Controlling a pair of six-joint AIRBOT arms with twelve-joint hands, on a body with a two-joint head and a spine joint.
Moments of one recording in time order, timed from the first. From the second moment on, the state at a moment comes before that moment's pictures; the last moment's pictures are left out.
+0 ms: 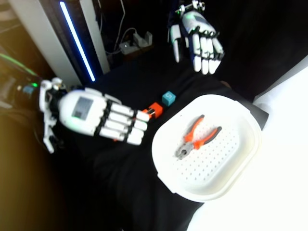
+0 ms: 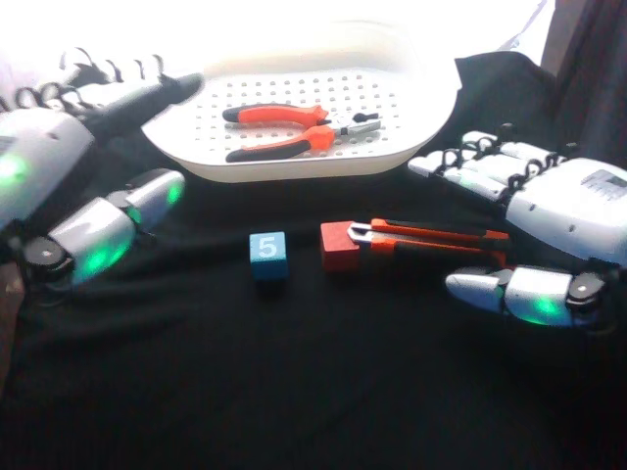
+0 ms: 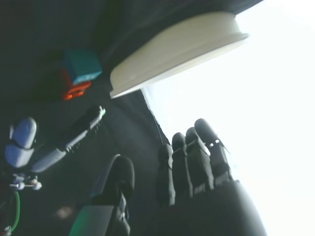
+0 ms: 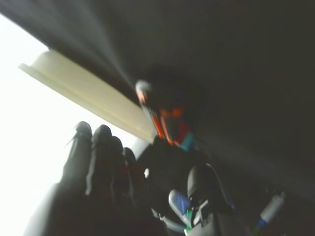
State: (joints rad) left arm 1.05 -0.90 0.88 -0.35 -1.30 1.21; right arm -0.91 -1.06 1.06 0.18 0.72 -0.99
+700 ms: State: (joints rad) left arm 1.10 -0.89 0.87 -0.38 -1.40 1.19; right arm -0.82 -1.16 1.14 0.16 0.63 -1.03
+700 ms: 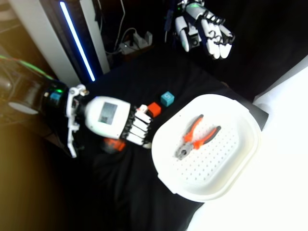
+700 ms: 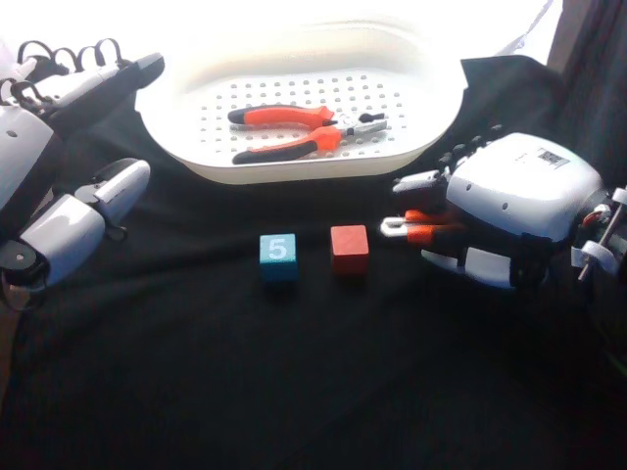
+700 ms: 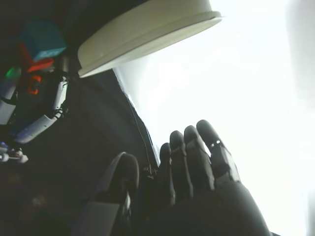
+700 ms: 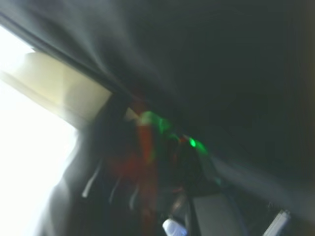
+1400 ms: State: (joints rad) left arm 1.12 -0.89 0.86 -0.39 -1.42 1.19; right arm -0.52 -1.09 1.13 0.00 0.71 -1.02
